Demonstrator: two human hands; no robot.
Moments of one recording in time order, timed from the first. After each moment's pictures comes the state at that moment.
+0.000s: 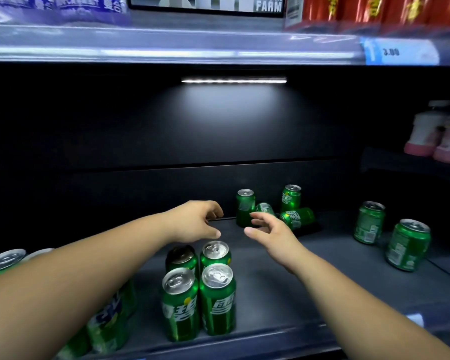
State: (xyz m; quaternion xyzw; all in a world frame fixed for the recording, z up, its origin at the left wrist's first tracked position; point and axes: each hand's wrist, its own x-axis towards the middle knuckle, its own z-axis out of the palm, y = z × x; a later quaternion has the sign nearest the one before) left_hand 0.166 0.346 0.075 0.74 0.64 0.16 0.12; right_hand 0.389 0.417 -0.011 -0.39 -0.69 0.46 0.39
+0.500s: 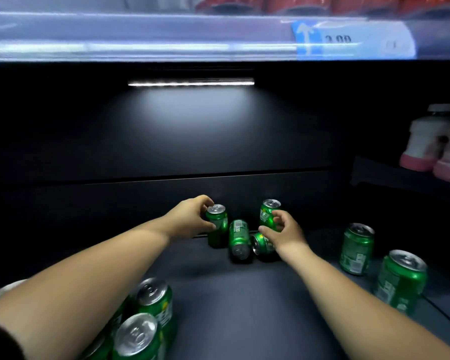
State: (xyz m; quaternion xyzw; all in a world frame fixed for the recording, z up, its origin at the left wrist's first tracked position) left_hand 0.227 0.478 0.066 0.66 0.69 0.25 0.12; right_hand 0.467 0.566 -0.020 -0.50 -0.66 0.34 0.45
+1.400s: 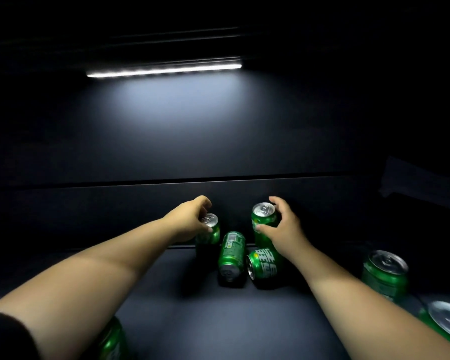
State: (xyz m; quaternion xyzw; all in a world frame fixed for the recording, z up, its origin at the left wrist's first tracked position) left_hand 0.229 0.569 0.043 0.62 0.76 0.20 0.09; right_hand 0.465 0.667 -0.024 -0.41 -0.71 0.35 0.45
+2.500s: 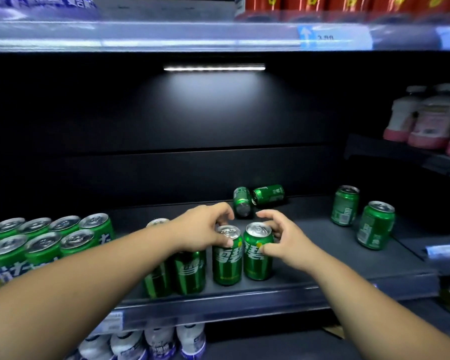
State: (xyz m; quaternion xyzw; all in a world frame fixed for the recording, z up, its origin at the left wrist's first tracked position) left_hand 0.258 0.305 0.043 0.75 0.63 0.16 0.14; right_hand 0.495 0.381 -0.027 -0.35 -0.77 0.42 0.33
